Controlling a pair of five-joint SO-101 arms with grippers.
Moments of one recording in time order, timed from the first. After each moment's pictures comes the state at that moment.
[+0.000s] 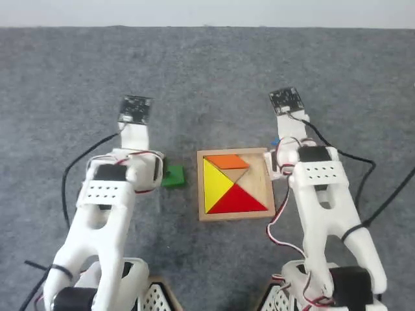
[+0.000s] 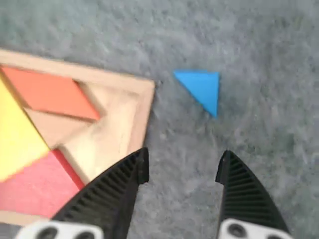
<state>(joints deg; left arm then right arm) -4.4 -29.1 57.1 46.5 0.1 -8.4 -20.2 43.9 52.1 9.4</state>
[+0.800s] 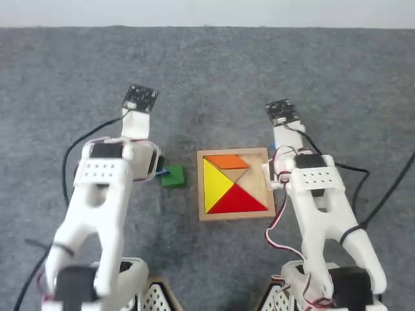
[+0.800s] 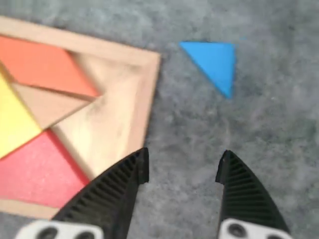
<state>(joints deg) -5.3 -17.6 42.0 58.9 -8.2 -10.2 -20.2 48.4 50.8 10.1</state>
